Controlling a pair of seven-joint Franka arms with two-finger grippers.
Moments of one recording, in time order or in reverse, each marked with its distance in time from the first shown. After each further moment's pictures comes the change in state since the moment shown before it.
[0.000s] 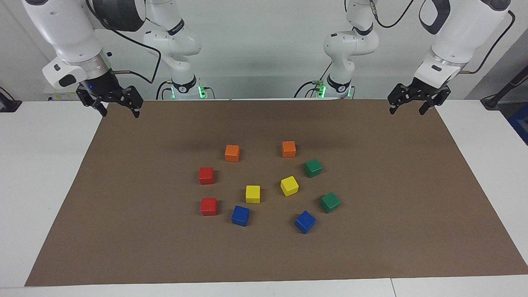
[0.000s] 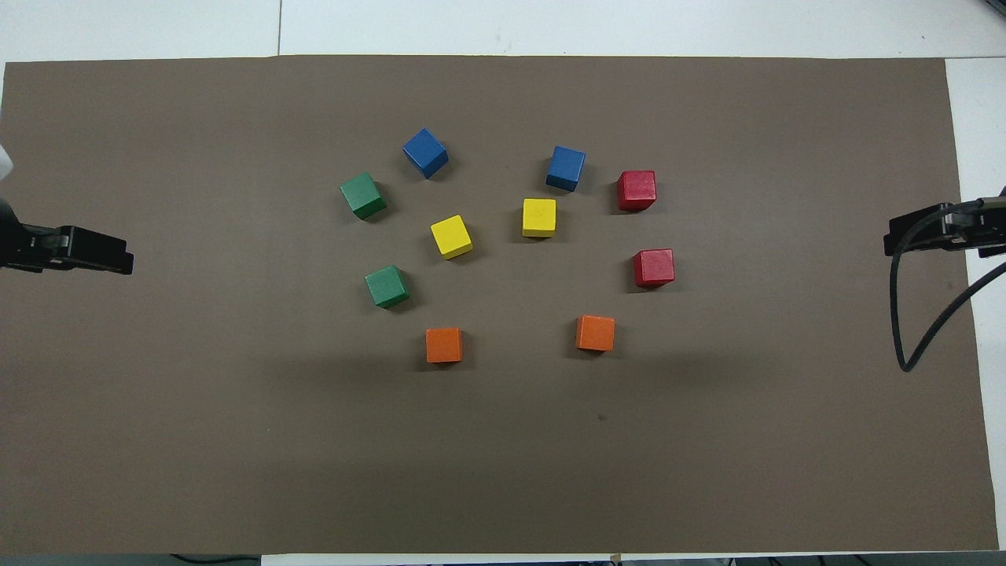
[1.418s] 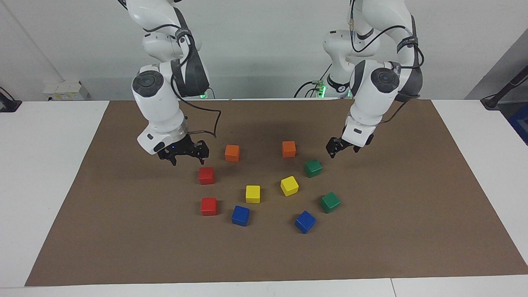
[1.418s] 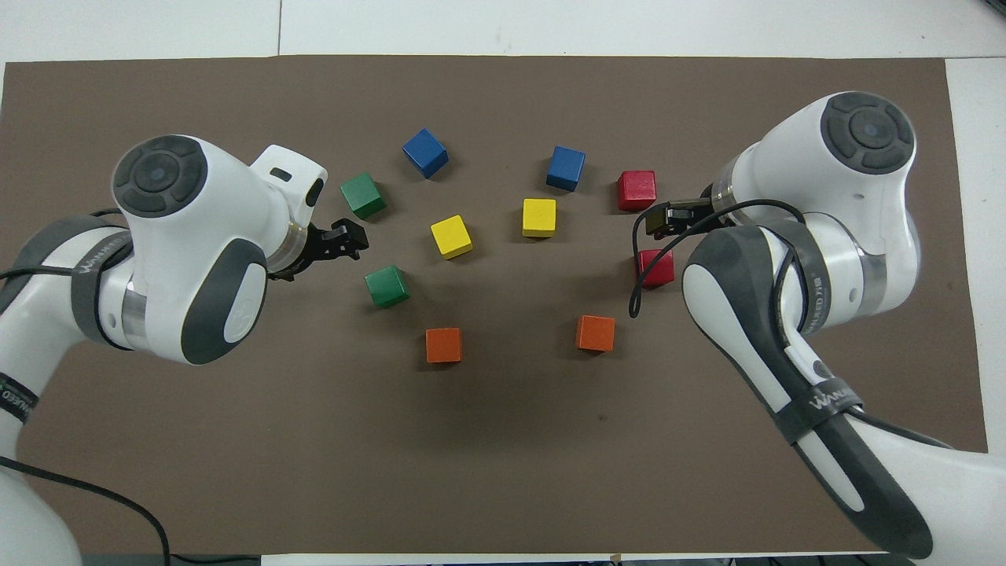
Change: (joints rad) left arm -0.304 0.212 -0.021 -0.246 -0.002 0.466 -0.676; right arm 0.264 0.256 0.008 -0.185 0.058 0.471 0.230
